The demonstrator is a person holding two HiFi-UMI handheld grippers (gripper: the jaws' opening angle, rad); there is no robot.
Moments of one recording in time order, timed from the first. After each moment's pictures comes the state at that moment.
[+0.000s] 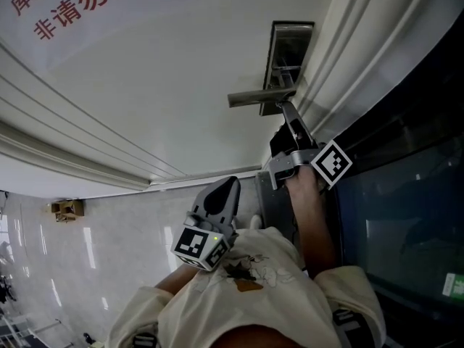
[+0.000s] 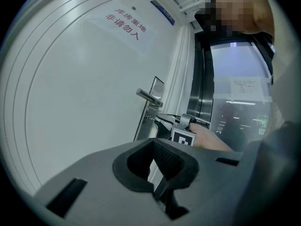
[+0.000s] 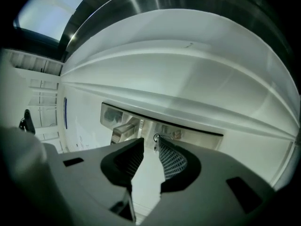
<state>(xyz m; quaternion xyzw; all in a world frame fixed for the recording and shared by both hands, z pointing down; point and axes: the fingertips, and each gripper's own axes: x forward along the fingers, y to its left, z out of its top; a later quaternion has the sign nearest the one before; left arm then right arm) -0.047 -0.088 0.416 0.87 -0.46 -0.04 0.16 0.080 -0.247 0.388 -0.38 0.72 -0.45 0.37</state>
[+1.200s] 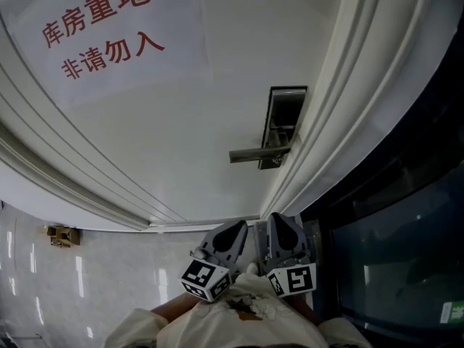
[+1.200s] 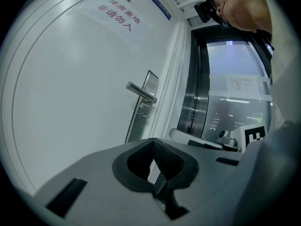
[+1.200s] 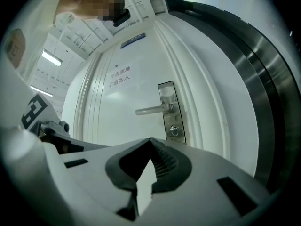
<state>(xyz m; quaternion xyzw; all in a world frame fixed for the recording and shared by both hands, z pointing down) -0.019 -0.099 0.415 0.89 -0.43 -0.02 0.16 0.048 -0.115 0.394 -0.52 0.85 -0.02 0.05</state>
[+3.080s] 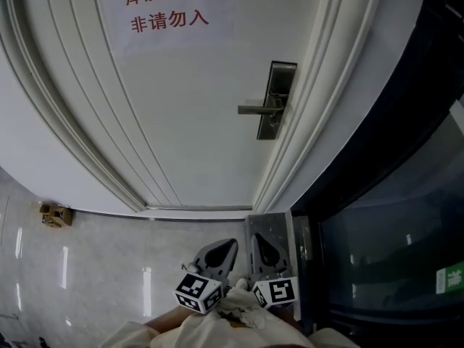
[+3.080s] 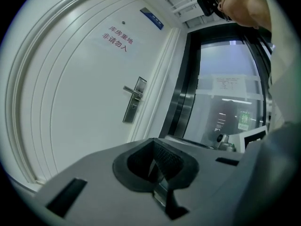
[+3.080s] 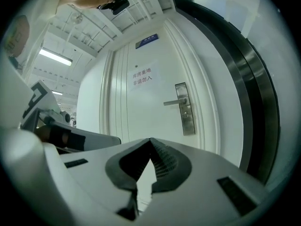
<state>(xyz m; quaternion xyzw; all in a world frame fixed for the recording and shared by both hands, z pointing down) -0.023 0.105 0.430 0.87 -0.47 -0.02 0.18 0.030 0.085 0.429 -0.48 0.87 -0.05 -0.01</state>
